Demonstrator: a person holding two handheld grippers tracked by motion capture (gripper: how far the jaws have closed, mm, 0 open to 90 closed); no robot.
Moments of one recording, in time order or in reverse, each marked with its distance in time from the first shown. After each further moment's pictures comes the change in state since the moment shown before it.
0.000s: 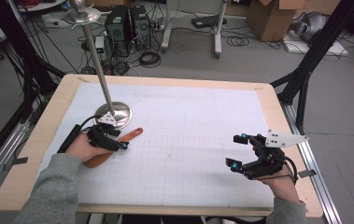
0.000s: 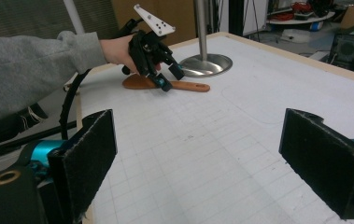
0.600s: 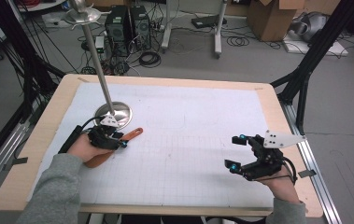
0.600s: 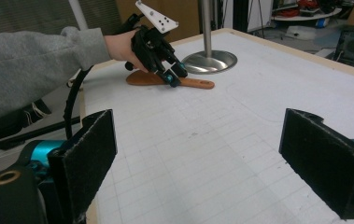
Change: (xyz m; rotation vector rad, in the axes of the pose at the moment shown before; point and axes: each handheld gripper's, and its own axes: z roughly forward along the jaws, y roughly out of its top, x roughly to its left) left arm -0.008 0.002 0.000 0.007 0.038 0.039; right arm 0.003 0.000 0.002 0.017 0.015 -0.004
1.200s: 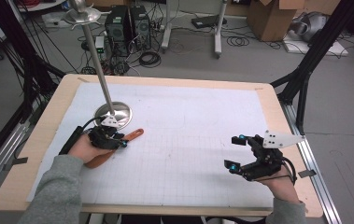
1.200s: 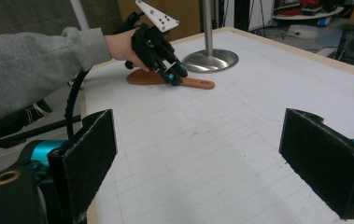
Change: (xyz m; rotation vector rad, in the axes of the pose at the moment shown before) left arm -0.003 0.001 -0.001 0.003 0.013 0.006; right arm 0.000 0.000 0.001 0.004 0.002 -0.004
